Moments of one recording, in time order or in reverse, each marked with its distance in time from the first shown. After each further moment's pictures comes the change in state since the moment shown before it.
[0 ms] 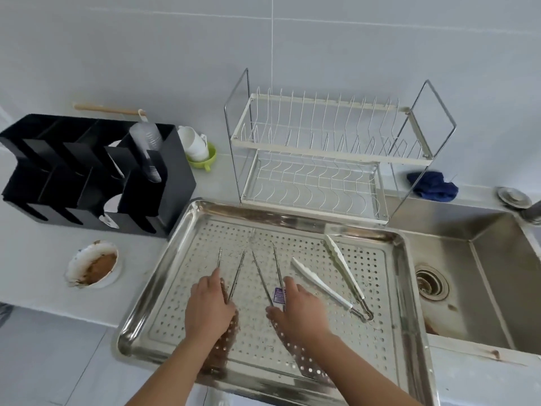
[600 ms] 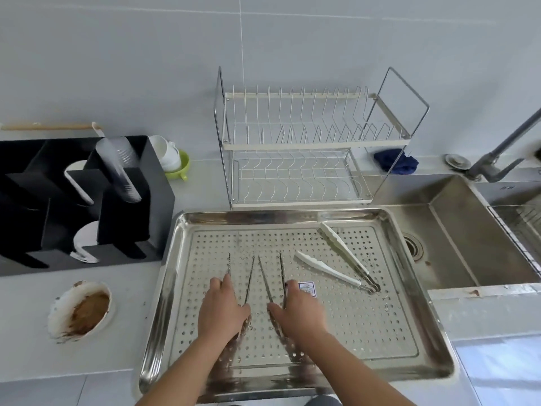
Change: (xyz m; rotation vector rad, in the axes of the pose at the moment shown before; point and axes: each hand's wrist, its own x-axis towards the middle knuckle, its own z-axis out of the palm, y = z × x) left_hand 0.043 -0.026 -0.008 0.000 -0.213 0.224; right_hand 0.002 -0.061 0.028 0.027 0.051 0.415
